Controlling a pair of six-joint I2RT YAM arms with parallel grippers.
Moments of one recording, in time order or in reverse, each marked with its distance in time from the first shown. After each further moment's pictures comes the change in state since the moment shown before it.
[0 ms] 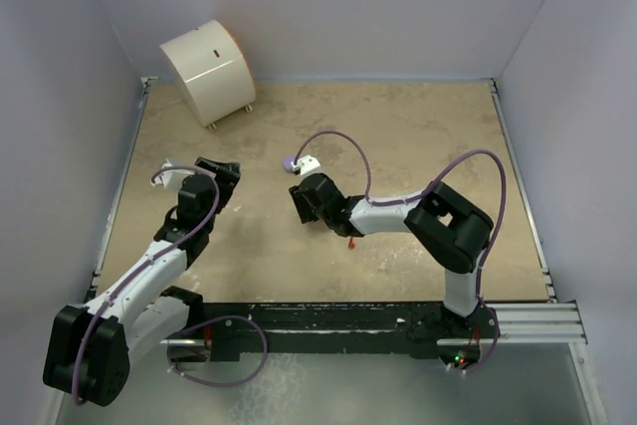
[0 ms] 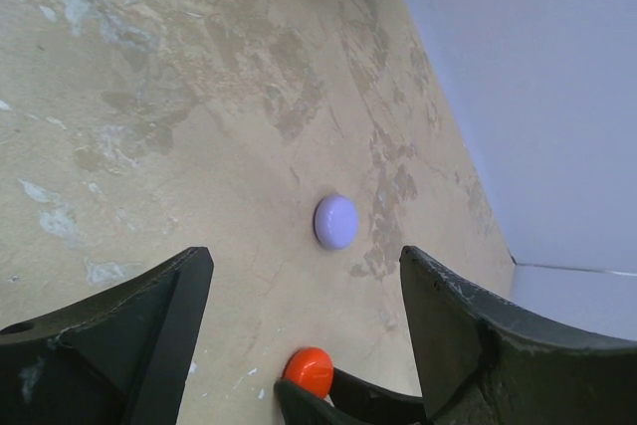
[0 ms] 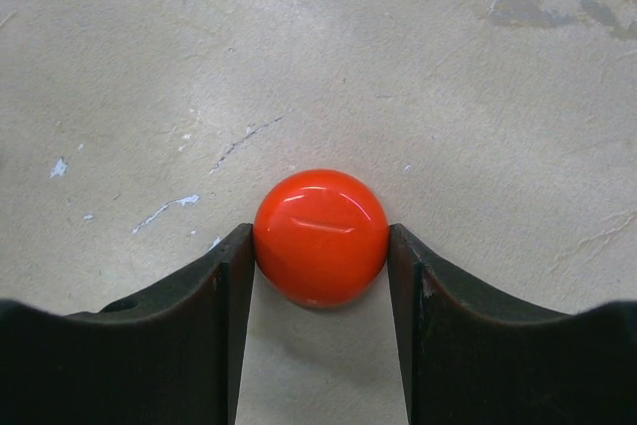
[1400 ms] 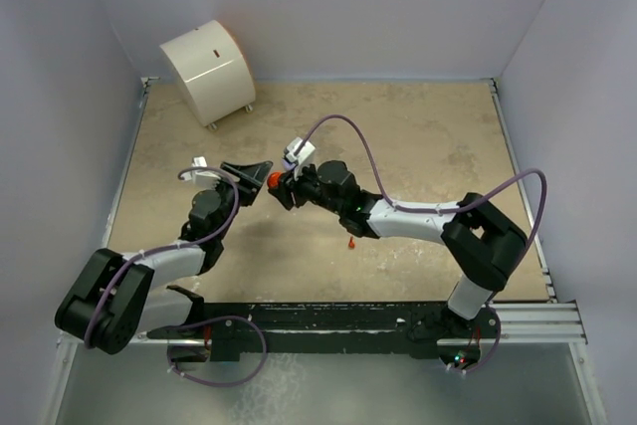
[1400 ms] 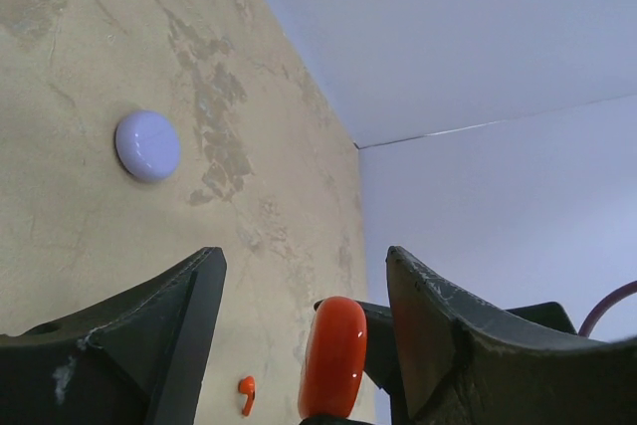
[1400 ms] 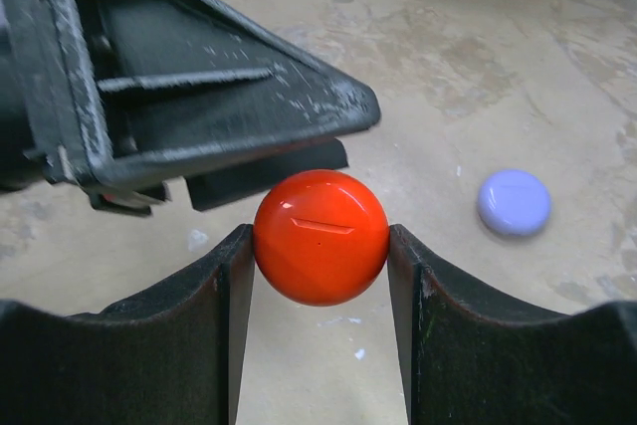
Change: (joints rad) left arm -0.095 0.286 -0.187 0.824 0.293 -0.054; right arm 0.000 -0.205 -0.074 0.360 -0.335 -0.194
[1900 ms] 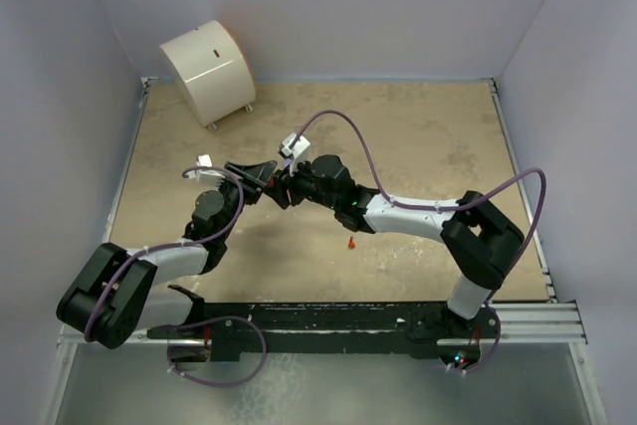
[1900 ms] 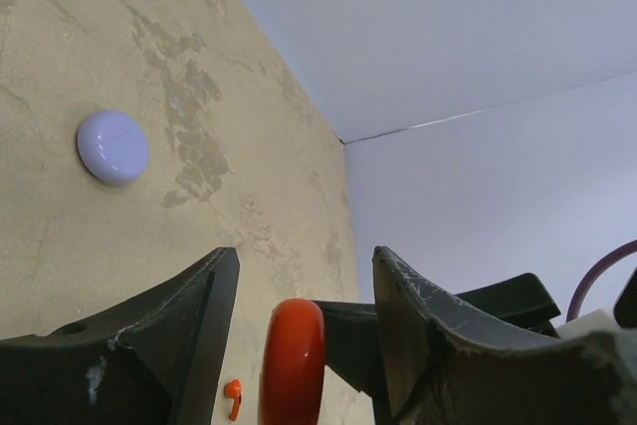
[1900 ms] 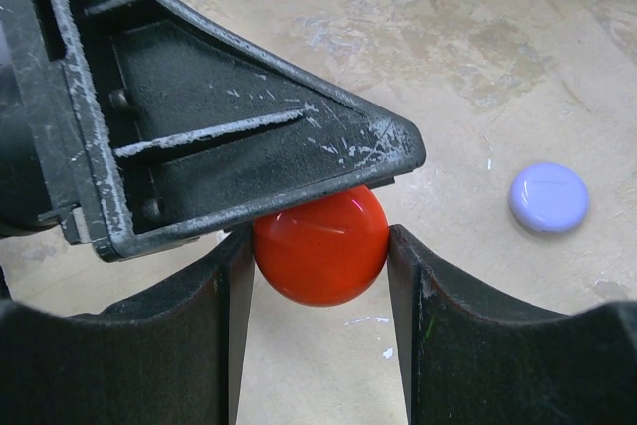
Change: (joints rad) left arm -0.046 0.038 0.008 0.077 -0.027 0.019; right arm -0.002 0.020 0.090 -0.108 -0.043 0.074
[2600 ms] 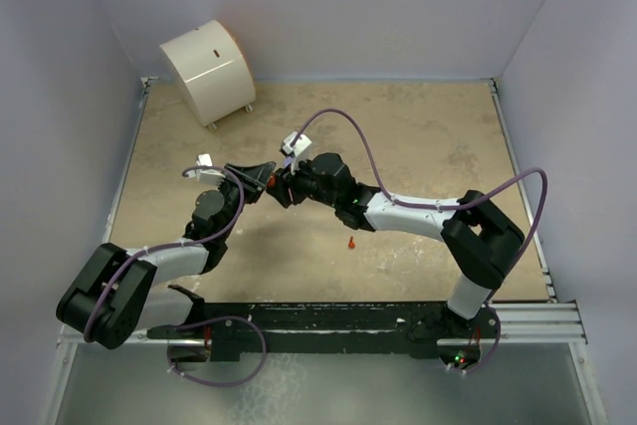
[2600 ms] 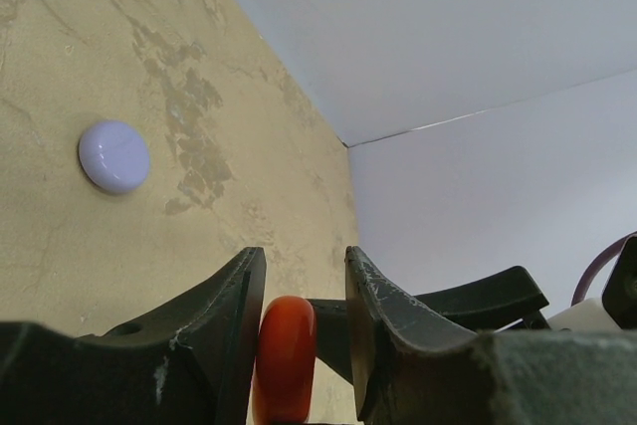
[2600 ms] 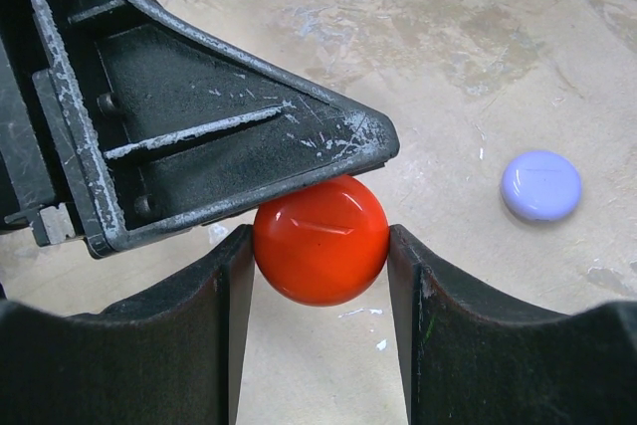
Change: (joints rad) left arm -0.007 -0.002 0.008 0.004 -0.010 0.029; right arm -0.014 0.002 0.008 -0.037 0.000 0.009
